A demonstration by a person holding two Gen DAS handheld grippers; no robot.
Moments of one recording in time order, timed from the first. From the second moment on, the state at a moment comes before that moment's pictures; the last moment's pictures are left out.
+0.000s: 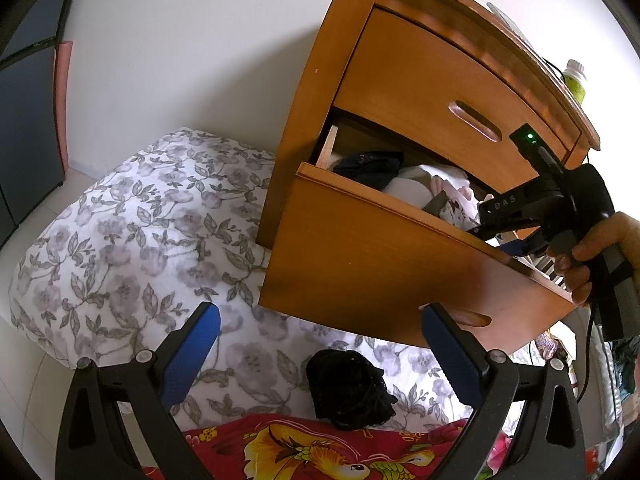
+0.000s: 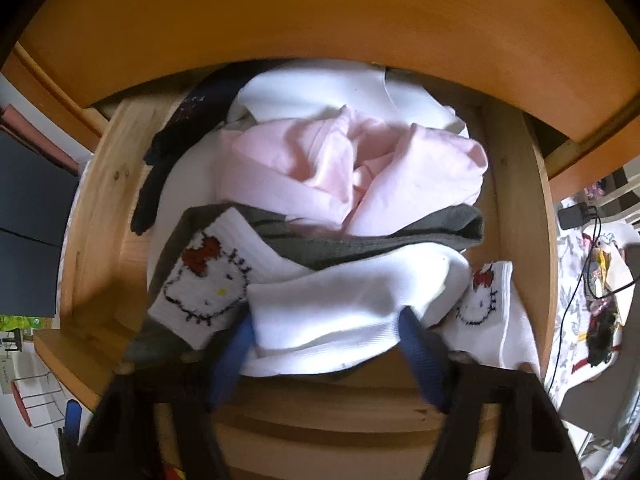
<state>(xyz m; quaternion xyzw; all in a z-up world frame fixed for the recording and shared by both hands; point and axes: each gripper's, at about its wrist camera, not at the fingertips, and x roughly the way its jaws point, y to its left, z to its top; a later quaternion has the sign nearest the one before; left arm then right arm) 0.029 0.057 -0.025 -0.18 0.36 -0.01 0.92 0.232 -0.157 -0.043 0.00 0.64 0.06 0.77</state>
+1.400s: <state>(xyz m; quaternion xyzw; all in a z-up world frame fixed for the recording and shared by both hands) 0.001 0.041 0.013 -0.15 0.33 -0.01 0.93 0.095 -0.226 0.170 0.07 0.41 0.18 0.89</state>
